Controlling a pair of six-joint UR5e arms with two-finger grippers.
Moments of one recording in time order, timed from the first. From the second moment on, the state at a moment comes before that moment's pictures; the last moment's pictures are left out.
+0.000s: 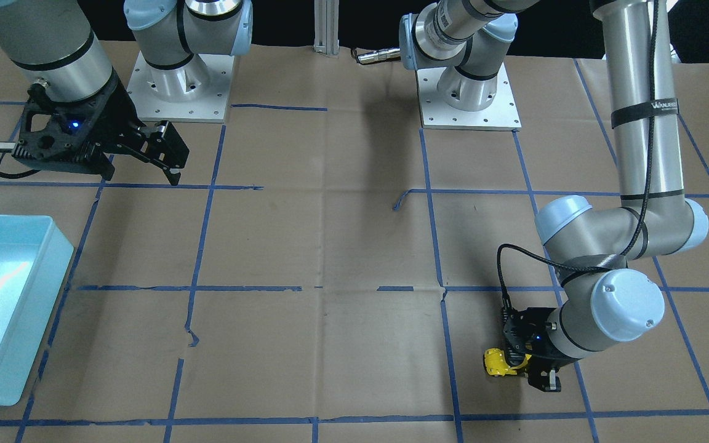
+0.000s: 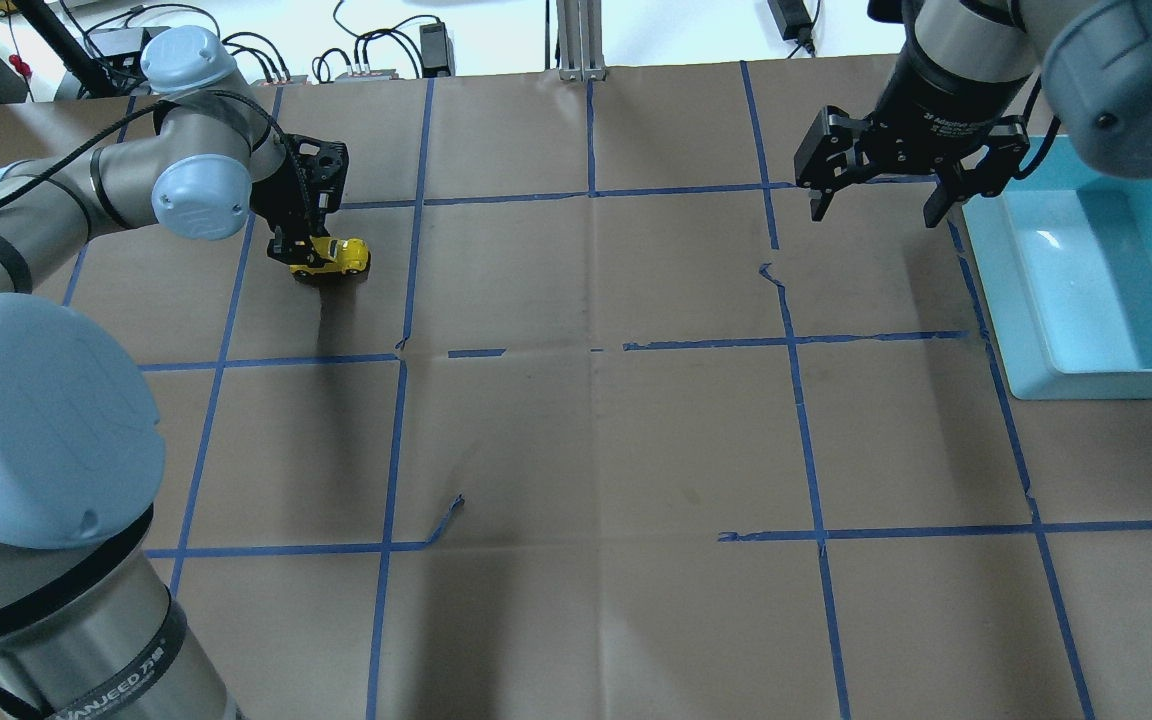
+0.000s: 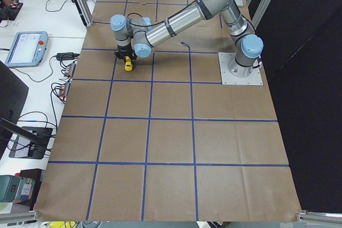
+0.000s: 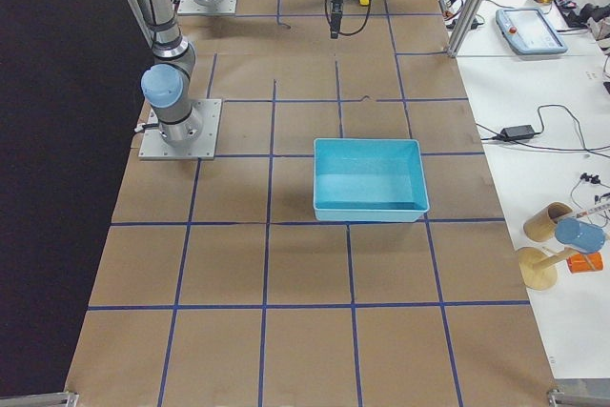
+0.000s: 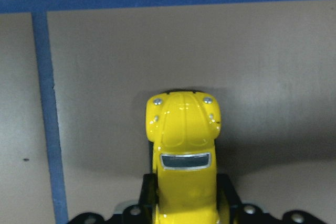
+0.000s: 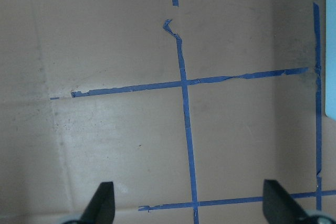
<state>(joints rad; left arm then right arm) -1.39 -2.22 -1.48 -1.02 1.57 1.78 1.55 -1.53 1.57 -1.62 -1.53 0.08</state>
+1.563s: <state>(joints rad) -1.32 -2.21 -1.48 -1.02 1.56 1.86 1.55 -1.53 1.56 -1.62 -1.53 0.09</state>
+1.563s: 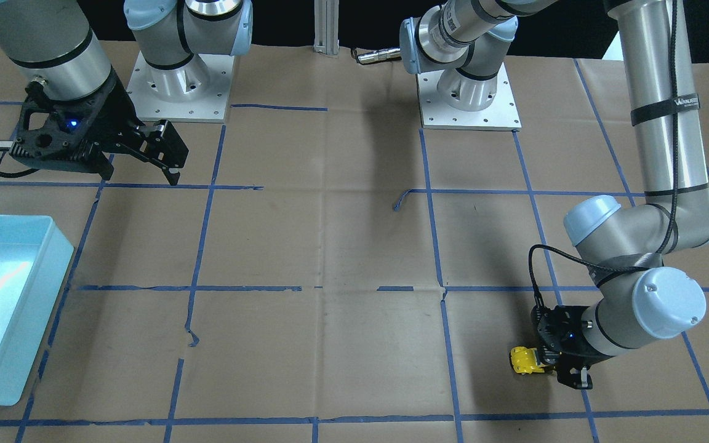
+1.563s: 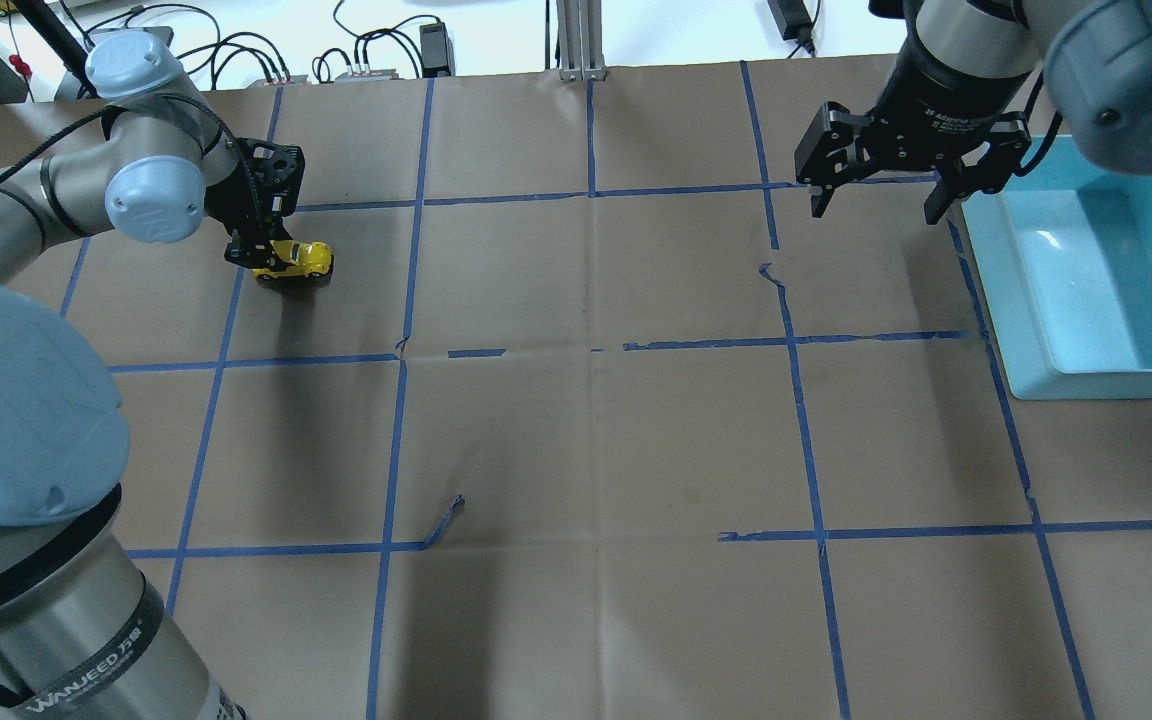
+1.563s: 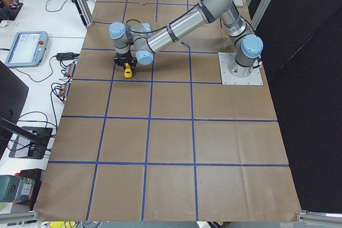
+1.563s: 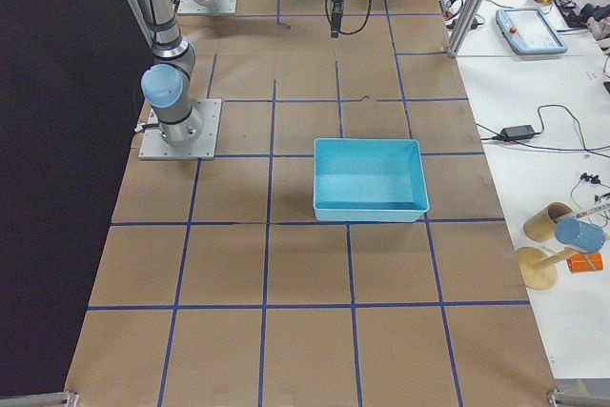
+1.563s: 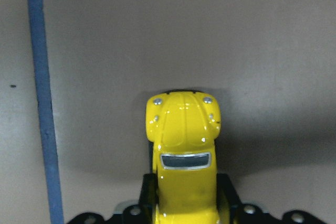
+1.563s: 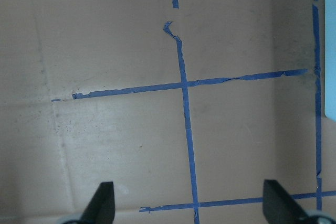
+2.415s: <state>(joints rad) -1.29 -2.21 -1.48 -1.03 1.56 1.89 1.55 -1.52 1.56 -1.62 -1.53 0.09</state>
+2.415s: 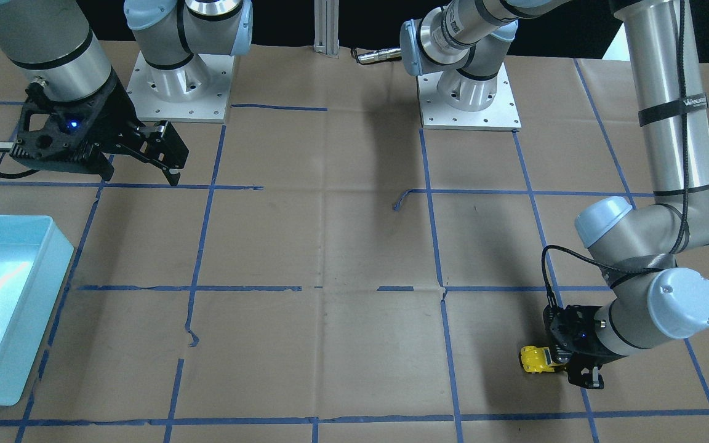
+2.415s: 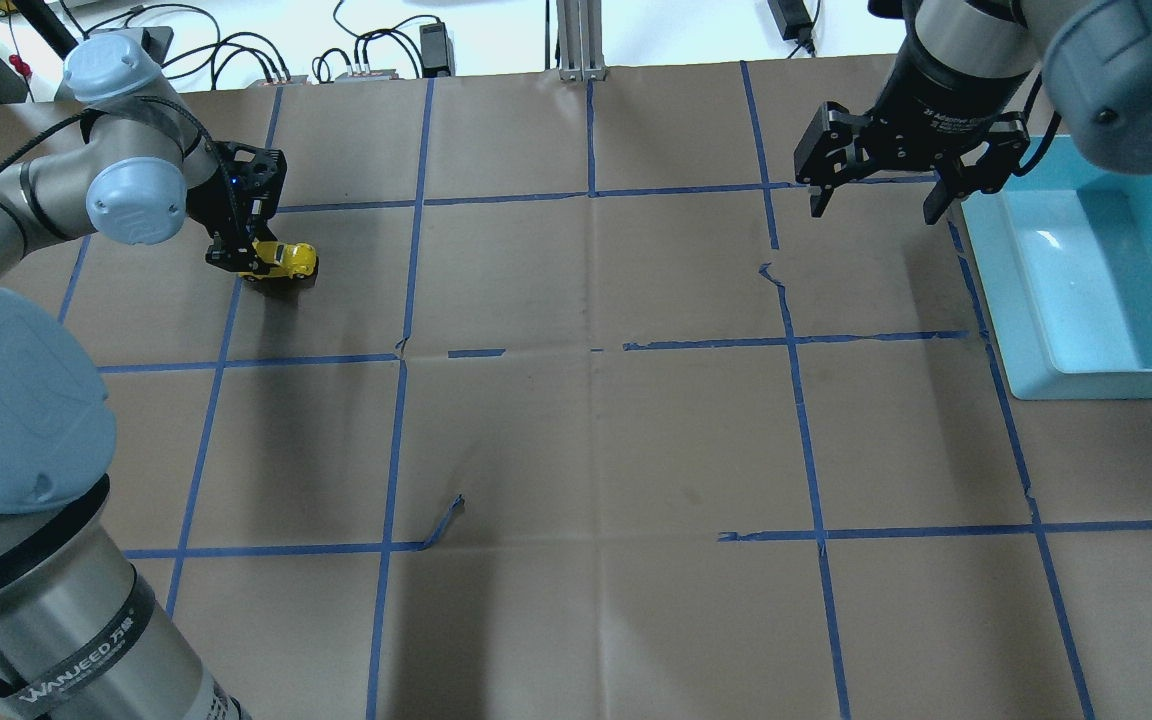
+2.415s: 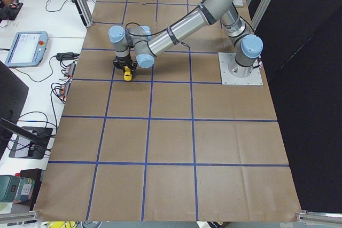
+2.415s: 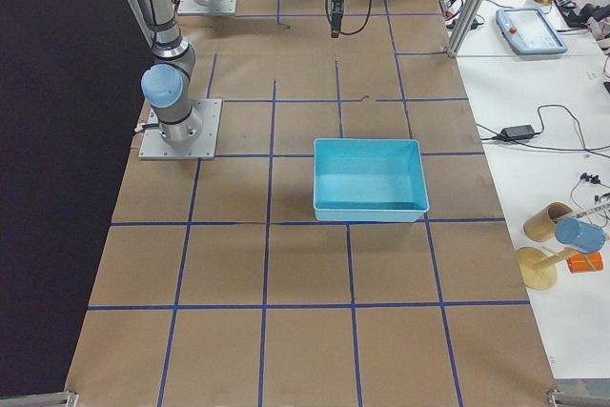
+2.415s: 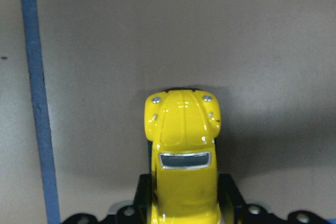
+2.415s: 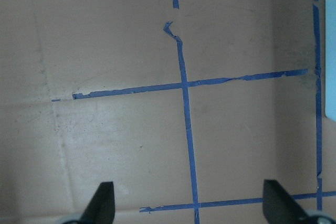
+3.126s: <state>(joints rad) -1.45 -1.92 -1.47 -1.33 1.54 1.25 1.55 -1.52 1.56 -1.63 -1.53 0.09</state>
